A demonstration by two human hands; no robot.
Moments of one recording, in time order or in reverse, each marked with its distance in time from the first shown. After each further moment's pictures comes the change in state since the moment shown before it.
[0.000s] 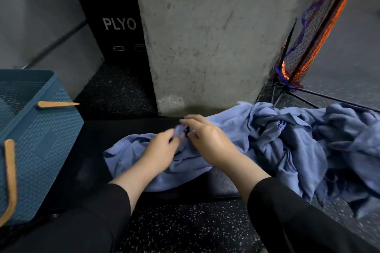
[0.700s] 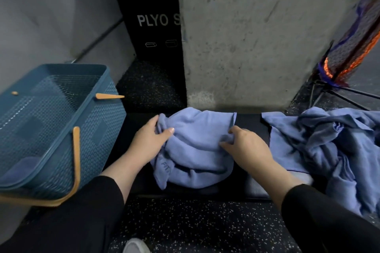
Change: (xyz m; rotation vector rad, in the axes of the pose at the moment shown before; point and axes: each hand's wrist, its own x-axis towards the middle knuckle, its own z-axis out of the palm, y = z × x) left_hand -0.003 -0.082 -0.098 -0.098 0.106 -0.185; right_hand -0.001 -0.007 0.035 -0.300 -0.062 0.392
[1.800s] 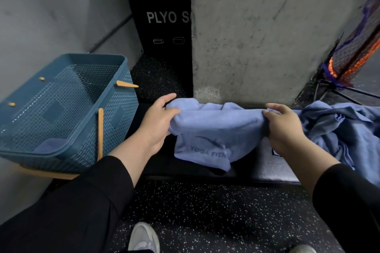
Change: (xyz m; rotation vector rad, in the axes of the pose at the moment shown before) left_hand -0.030 0.033 -0.020 -0.618 -0.044 -0.048; right_hand 0.003 0.022 -0.037 1.152 0.292 0.426
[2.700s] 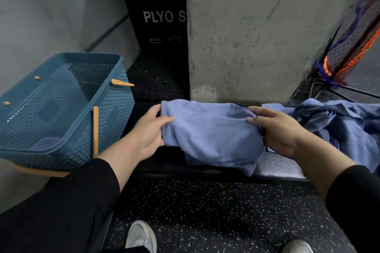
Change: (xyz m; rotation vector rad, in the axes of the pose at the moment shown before) left_hand -0.016 -0.009 -0.007 -0.191 -0.071 -0.168; right_hand -0.018 -0.011 -0.031 0.011 -0.603 0.153
